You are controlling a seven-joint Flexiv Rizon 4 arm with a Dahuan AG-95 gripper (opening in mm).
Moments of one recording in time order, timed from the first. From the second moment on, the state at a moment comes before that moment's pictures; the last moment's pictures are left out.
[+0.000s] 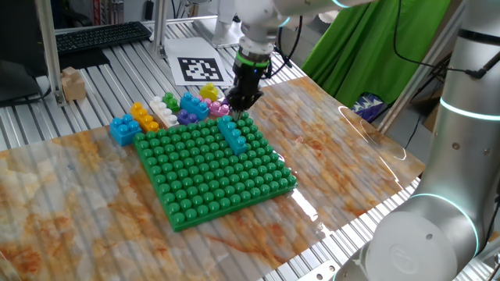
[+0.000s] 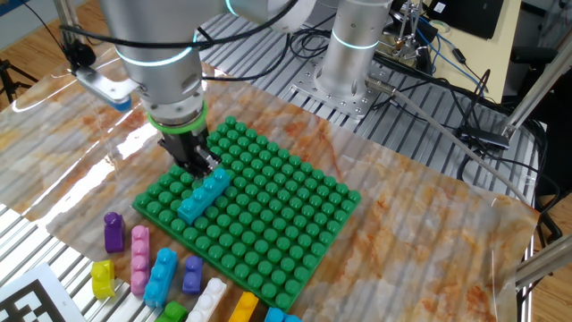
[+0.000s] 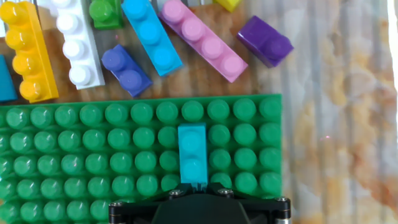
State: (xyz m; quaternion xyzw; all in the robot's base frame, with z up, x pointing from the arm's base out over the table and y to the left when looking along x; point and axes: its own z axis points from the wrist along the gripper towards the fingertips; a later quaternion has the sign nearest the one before) arm 0.568 -0.086 0.122 -0.05 -1.00 -0.03 0.05
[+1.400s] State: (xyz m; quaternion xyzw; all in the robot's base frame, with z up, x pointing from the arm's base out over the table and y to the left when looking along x) arm 0.548 -0.103 0.163 -0.09 -0.99 -0.01 0.09
